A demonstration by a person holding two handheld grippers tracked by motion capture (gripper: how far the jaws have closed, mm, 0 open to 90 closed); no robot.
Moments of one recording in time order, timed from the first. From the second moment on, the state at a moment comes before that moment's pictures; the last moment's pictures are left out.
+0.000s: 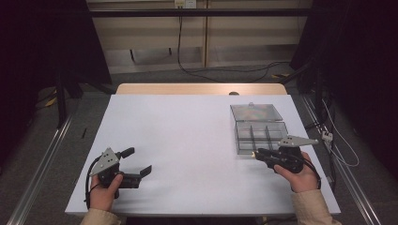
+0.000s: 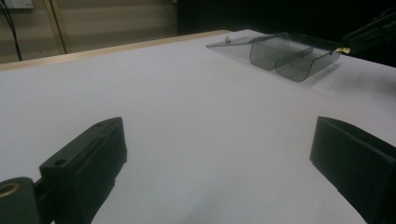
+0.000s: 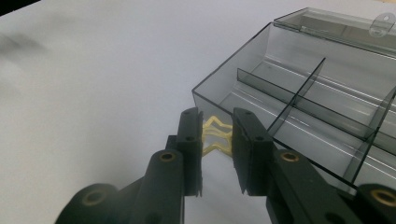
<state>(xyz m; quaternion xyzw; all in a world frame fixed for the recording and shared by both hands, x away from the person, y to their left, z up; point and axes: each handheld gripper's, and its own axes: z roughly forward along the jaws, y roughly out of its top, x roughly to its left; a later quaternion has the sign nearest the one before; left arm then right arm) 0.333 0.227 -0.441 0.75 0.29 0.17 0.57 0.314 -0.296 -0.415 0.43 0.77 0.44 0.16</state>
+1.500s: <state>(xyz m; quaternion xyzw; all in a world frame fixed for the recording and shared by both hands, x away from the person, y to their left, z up) 0.333 0.225 -0.441 0.75 0.30 0.17 0.57 0.332 -0.291 -0.413 0.43 0.77 0.44 0.16</state>
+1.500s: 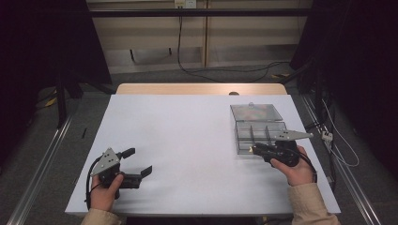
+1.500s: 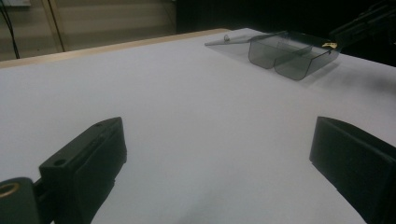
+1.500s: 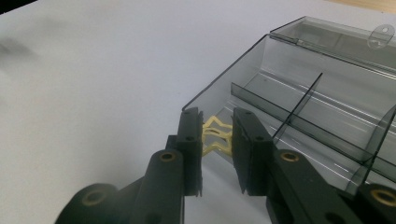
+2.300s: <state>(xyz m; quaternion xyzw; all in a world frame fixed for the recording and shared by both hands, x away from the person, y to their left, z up) 0.333 0.225 -0.441 0.75 0.30 0.17 0.57 0.339 -0.292 -0.410 0.43 0.77 0.44 0.17</state>
